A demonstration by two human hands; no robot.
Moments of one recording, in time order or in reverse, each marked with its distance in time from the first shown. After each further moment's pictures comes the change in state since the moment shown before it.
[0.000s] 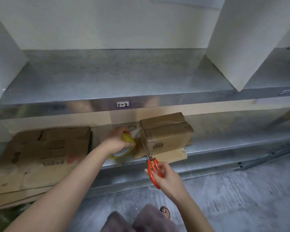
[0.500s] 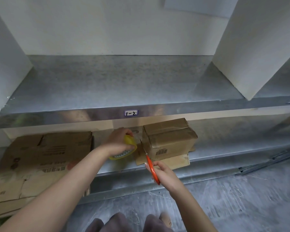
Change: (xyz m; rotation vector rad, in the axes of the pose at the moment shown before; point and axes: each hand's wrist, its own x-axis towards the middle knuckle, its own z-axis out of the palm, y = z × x) left_hand 0.015 -0.006 -0.015 0.026 -0.027 0.106; right_hand 0.035 -0.029 0.006 0.251 -0.170 0.117
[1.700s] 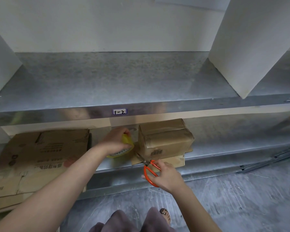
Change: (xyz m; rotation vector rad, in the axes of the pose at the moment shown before) left_hand 0.005 0.003 0.011 0.036 -0.031 -0.039; right_hand 0.025 0.036 -0.026 -0.705 0.099 -0.187
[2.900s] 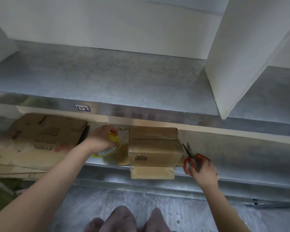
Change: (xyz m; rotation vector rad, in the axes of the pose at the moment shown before) left_hand -0.016 0.037 0.005 -0.045 0.145 -0.281; right_hand 0.097 0.184 -0.108 -0.150 0.240 0.215
